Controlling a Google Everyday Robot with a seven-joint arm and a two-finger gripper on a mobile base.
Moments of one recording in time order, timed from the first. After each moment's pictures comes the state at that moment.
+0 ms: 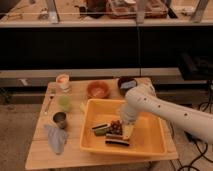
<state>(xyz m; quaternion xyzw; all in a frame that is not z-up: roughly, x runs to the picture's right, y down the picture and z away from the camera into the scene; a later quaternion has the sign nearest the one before) 0.087 0.183 0.765 -0.33 -0.14 -0.03 0.93</state>
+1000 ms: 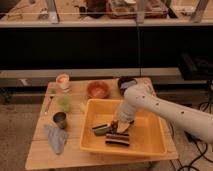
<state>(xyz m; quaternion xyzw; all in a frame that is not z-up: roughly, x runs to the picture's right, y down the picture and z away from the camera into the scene) 0.072 0.182 0.772 -0.34 -0.16 -0.02 0.93</state>
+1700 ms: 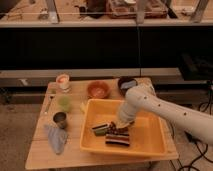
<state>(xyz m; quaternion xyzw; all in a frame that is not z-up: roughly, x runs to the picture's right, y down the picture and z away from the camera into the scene) 0.075 0.177 0.764 -0.32 -0.17 -0.01 0.93</state>
